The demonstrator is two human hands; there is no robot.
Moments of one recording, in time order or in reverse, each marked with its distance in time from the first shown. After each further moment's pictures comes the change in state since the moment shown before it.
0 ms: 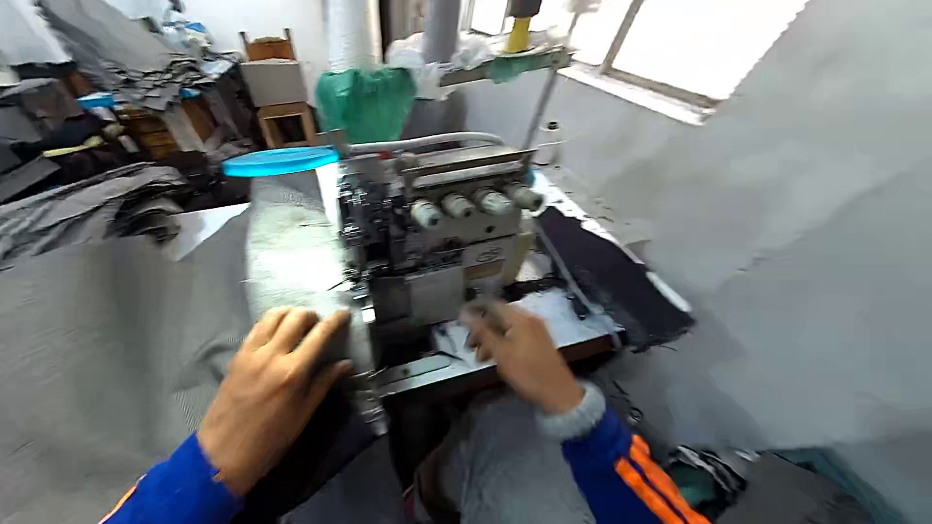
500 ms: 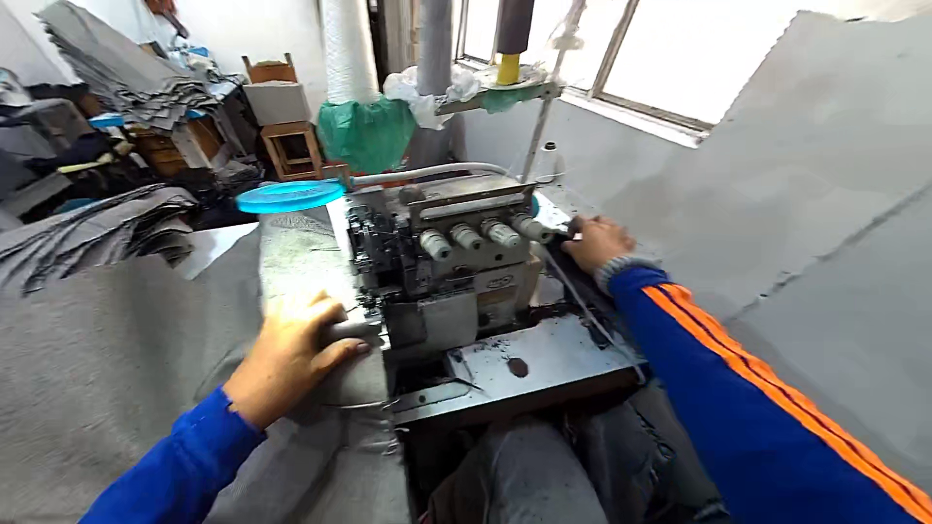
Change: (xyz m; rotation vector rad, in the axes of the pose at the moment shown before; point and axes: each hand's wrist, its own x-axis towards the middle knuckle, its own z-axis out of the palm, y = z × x) left_hand 0.038 -0.038 0.005 -0.254 -0.140 -0.186; right_hand 0.152 0.088 -0.121 -0.572 0.165 0.293
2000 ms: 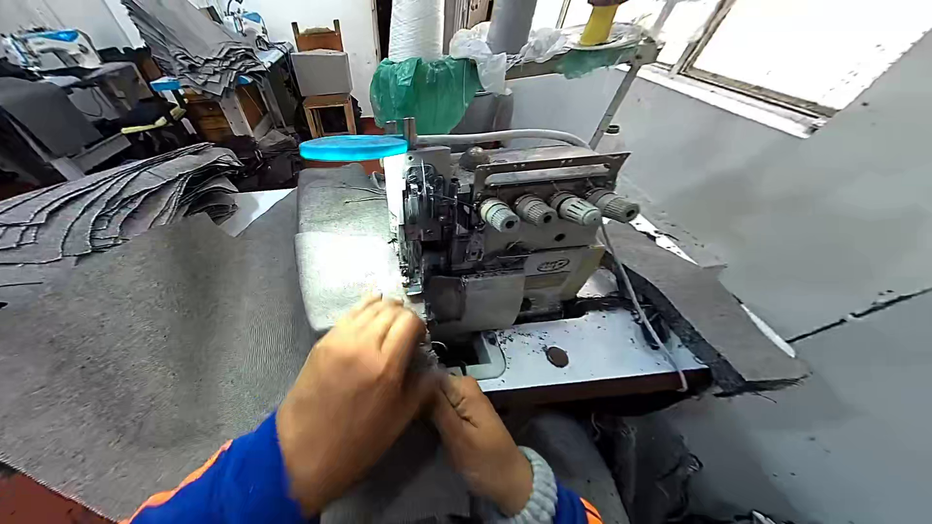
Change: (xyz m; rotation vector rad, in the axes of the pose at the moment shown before) left_hand -0.033 0.069 -0.002 0.170 0.103 0.189; right_hand -0.252 -0.169 0.087 1.243 -0.394 -0.559
